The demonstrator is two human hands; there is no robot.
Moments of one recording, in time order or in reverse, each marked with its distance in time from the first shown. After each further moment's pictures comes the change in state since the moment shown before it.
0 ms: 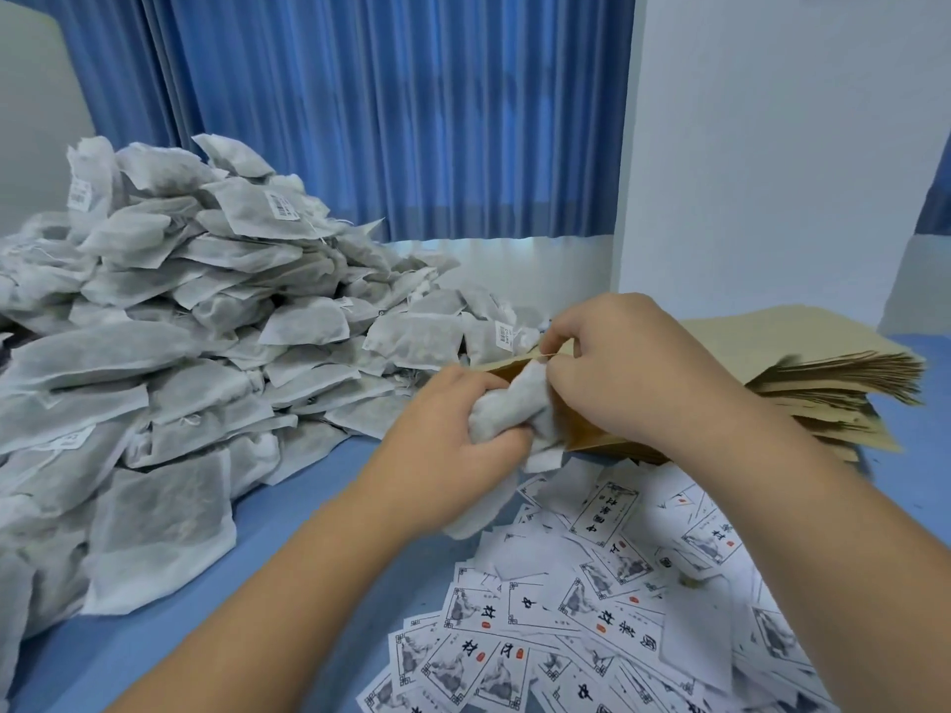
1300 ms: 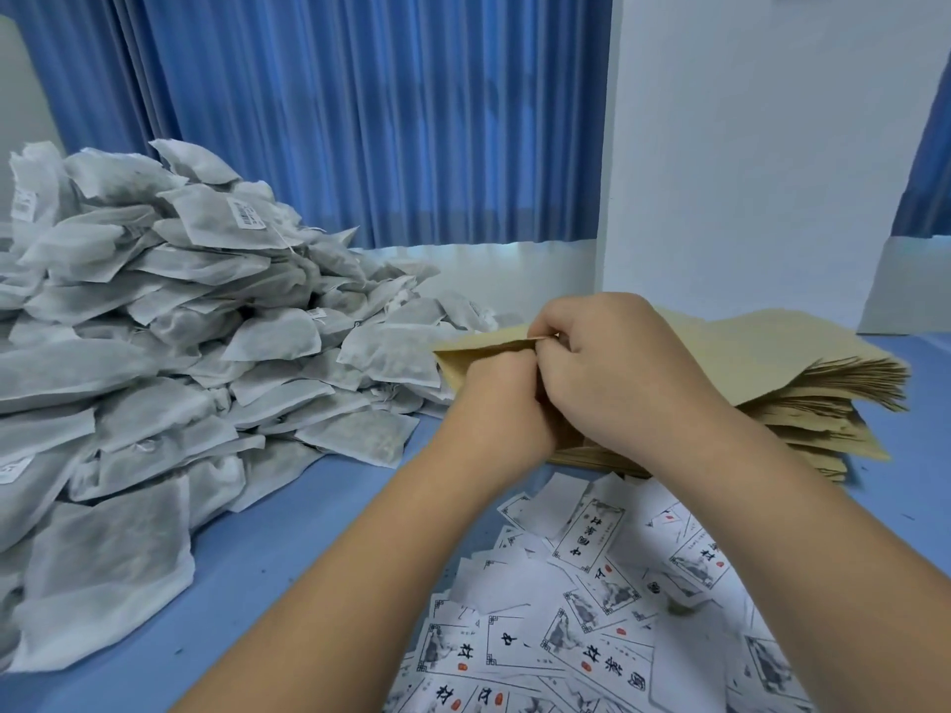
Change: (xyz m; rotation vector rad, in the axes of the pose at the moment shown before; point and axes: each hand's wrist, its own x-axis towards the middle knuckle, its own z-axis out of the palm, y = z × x) left_hand 0.054 0.040 0.033 0.137 -0.038 0.053; right_hand 0.007 0.007 0.004 0.106 0.130 -0.010
